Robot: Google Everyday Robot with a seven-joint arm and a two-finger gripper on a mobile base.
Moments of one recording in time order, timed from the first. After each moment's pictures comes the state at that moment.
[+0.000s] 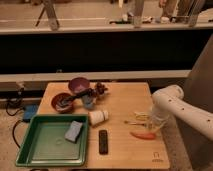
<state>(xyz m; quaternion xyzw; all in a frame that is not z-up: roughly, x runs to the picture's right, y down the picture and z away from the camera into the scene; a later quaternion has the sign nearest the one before) 0.257 0.211 0.792 -0.35 -0.10 -0.17 0.92</state>
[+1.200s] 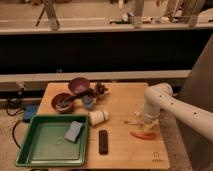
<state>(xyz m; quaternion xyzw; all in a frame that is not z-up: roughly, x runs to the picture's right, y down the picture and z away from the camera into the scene) 0.214 0.214 0.808 -0.38 -0.12 -0.11 0.91</state>
